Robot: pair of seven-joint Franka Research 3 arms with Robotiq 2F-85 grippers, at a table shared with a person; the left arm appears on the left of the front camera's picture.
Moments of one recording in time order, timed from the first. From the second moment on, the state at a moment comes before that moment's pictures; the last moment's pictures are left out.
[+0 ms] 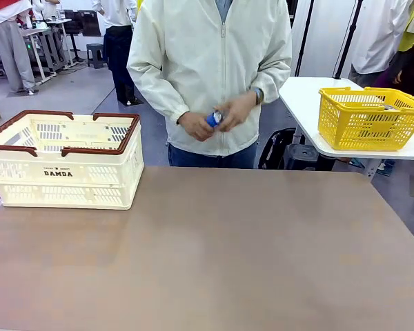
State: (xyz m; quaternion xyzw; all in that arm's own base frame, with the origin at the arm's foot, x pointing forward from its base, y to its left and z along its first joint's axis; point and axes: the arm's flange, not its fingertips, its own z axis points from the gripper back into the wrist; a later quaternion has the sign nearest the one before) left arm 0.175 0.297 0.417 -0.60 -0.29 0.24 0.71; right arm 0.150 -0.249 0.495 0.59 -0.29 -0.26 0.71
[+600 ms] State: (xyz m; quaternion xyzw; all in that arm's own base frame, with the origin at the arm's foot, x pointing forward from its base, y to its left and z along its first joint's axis) left arm 0.176 0.297 0.418 -0.60 -0.29 0.24 0.71; right arm 0.151 -0.249 0.496 0.59 -0.29 -0.26 0.71
